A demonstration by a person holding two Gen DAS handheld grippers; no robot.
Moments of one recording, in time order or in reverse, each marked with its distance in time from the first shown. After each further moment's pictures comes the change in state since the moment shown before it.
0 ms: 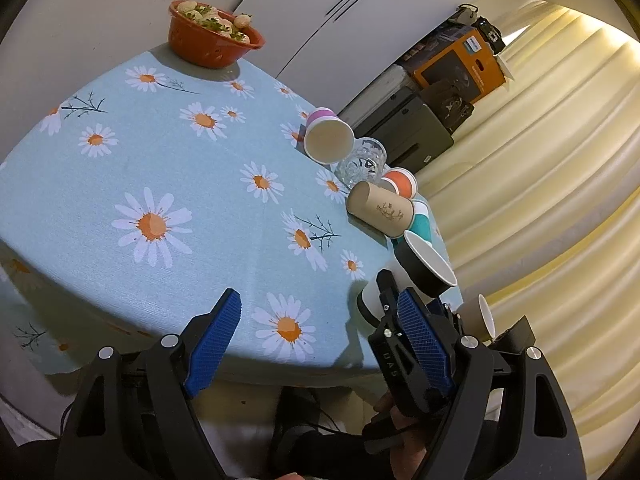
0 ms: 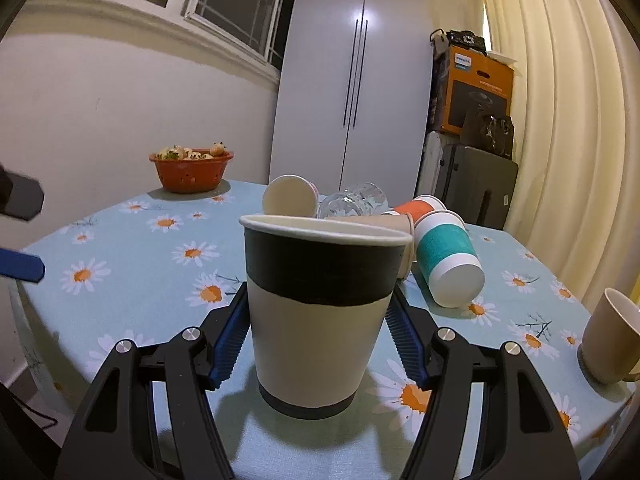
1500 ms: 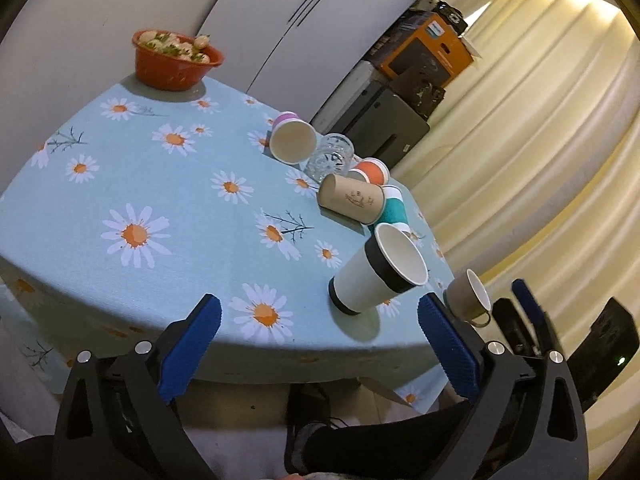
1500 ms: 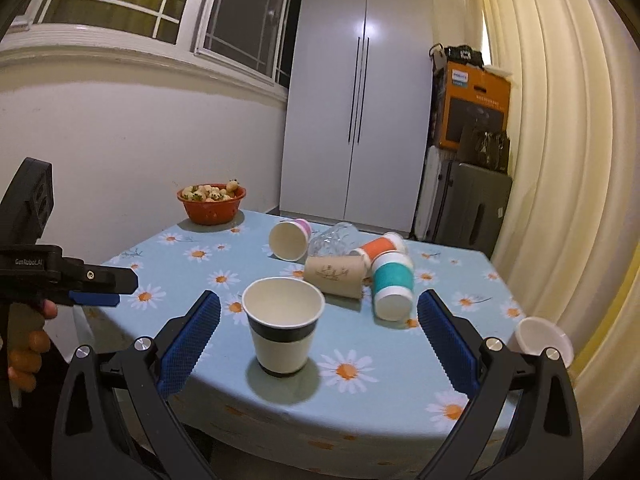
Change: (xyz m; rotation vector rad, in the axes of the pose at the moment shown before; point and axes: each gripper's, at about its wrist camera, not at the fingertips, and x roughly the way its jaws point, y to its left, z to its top) left arm -0.017 -0.028 -0.017 0.146 -0.022 -0.023; right arm -0.137 -0.043 0.055 -0.002 -0.013 0.044
